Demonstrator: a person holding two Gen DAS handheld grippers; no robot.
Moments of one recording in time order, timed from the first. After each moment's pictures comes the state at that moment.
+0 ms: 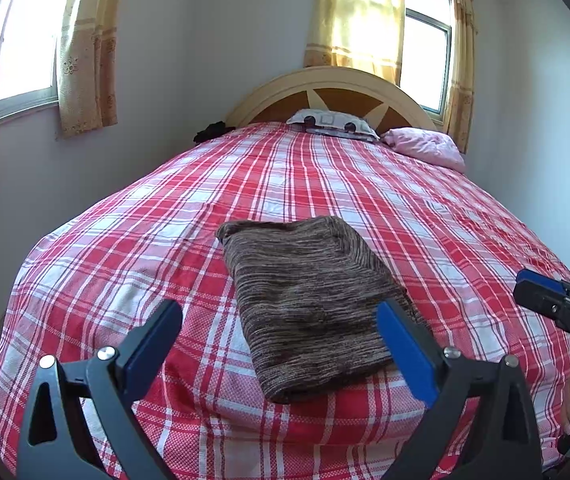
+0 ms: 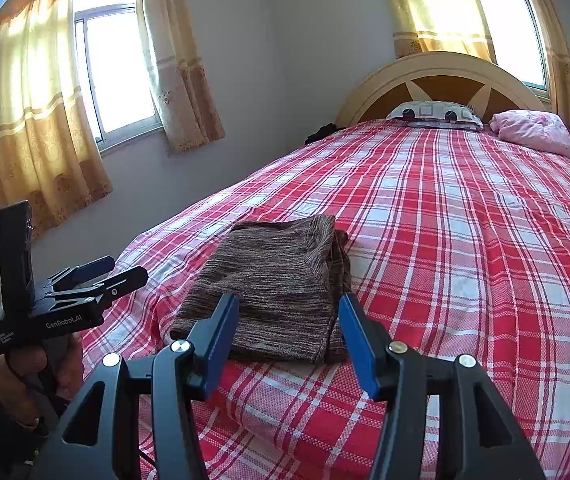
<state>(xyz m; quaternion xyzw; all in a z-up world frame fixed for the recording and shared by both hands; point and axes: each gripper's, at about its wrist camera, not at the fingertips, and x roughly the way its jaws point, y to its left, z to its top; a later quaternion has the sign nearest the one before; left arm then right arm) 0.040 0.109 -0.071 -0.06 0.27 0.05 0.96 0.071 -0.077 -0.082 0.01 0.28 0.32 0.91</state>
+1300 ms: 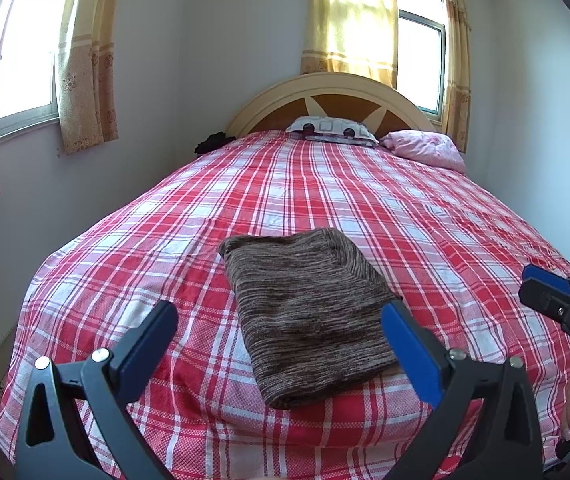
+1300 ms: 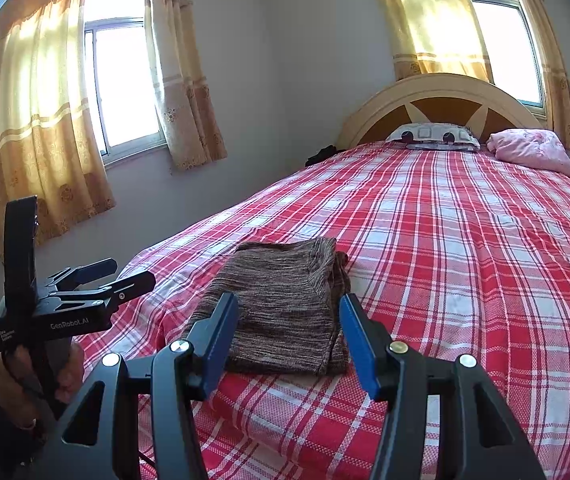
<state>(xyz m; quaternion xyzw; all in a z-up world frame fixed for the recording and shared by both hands) 0.035 0.101 -0.054 -0.04 0.26 0.06 0.96 0.052 -0.082 -0.069 0.01 0.23 0.32 0.92</state>
